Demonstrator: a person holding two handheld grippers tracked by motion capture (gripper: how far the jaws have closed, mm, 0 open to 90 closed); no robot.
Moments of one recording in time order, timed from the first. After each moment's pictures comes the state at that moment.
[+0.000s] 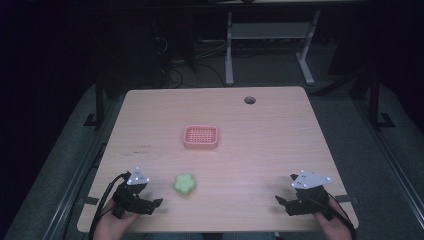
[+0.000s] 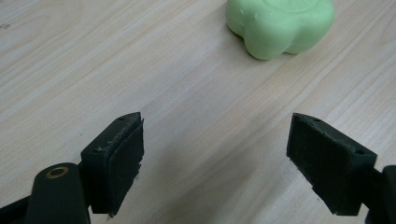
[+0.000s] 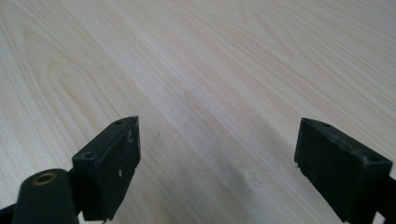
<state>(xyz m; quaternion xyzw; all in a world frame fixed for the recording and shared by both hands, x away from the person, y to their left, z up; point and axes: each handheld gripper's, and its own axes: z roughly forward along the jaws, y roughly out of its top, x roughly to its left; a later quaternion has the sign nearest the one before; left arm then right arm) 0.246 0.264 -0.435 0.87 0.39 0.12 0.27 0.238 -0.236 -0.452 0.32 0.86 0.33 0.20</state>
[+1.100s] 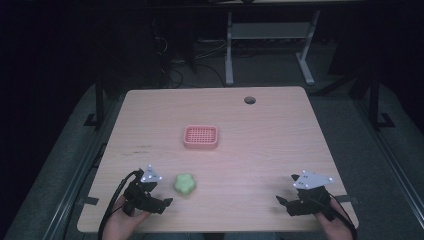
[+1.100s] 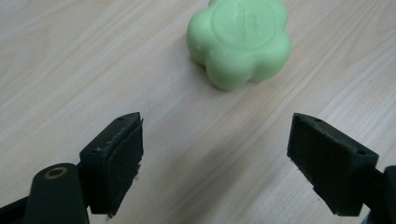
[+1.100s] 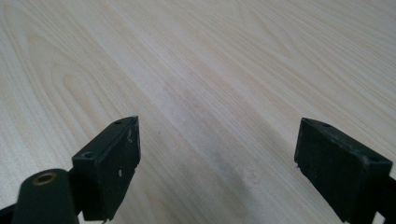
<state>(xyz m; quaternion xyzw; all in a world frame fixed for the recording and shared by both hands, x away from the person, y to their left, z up) 0.251 0.229 -0.423 0.89 0.37 0.11 0.26 0.236 -0.239 -0.451 0.32 0.86 0.34 0.20</state>
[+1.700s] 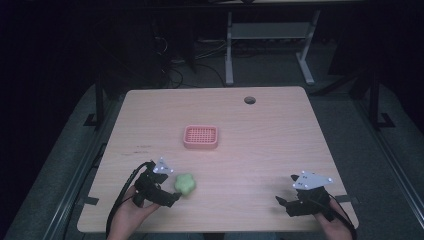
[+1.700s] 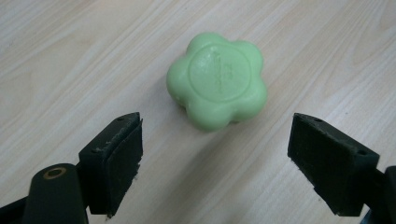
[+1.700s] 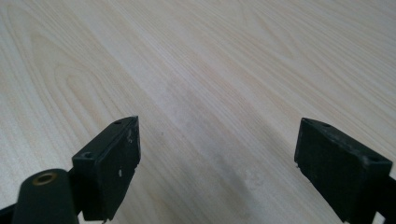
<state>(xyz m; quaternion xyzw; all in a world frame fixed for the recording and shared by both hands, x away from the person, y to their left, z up) 0.268 0.202 -0.410 0.90 0.35 0.09 0.25 0.235 -0.236 -0.450 0.33 0.86 0.34 0.20</state>
